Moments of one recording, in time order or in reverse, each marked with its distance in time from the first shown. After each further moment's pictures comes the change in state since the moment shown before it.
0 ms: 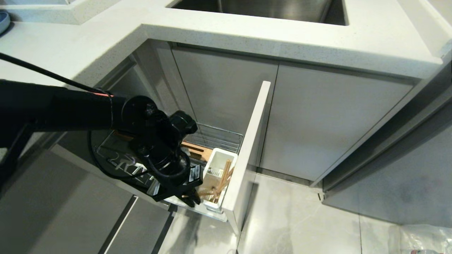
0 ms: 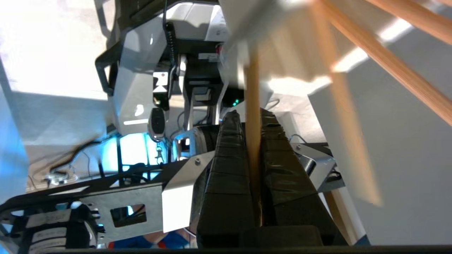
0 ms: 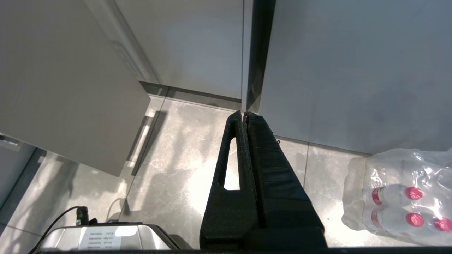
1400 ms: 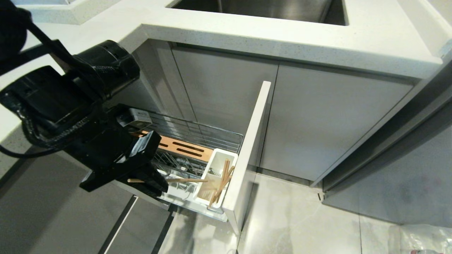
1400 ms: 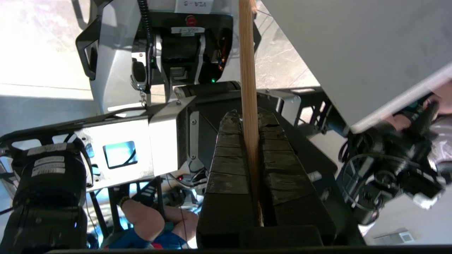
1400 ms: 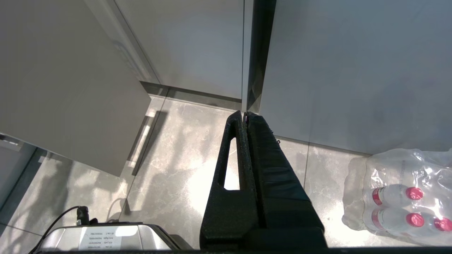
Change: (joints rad) left arm -0.050 -0.292 -0.239 0.383 -0.047 -0.033; right arm 0.000 0.000 0.000 0.000 0.000 0.000
